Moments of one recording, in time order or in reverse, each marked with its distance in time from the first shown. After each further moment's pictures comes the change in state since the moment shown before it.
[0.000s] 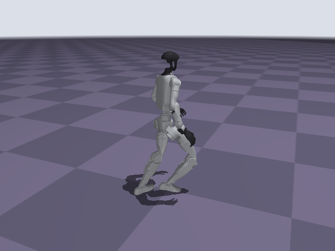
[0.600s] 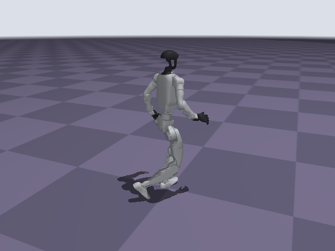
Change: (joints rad) left arm 0.356 0.034 0.130 0.165 -0.036 -0.004 -0.182; right arm -0.091 -0.048 0.004 -0.514 0.009 -0.067 0.031; waist 0.101 -0.042 -0.142; left_leg -0.673 0.039 0.156 0.305 0.068 0.008; right_leg 0.406 0.027 0.049 -0.116 0.183 0.132
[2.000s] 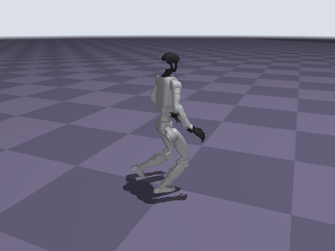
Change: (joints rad) left arm -0.308 -0.028 -0.188 -0.118 0.048 0.054 -0.028; right arm -0.047 -0.023 0.007 0.346 -0.060 0.121 -0.020; waist -0.032 0.214 0.064; left_leg 0.195 0.400 -0.104 0.870 0.063 -0.008; right_leg -0.284 0.297 -0.060 -0.155 -0.411 -0.295
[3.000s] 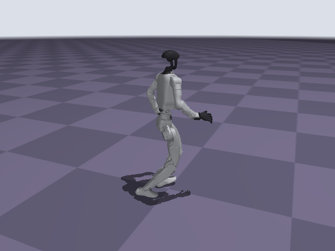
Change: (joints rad) left arm 0.244 0.091 0.141 0.010 -0.009 -0.015 -0.075; right arm -0.074 -0.004 -0.016 -0.366 0.010 -0.058 -0.005; waist 0.056 -0.138 -0.075; left_leg -0.312 -0.224 0.067 -0.627 -0.120 -0.013; right_leg 0.225 -0.119 0.059 -0.142 0.186 0.168
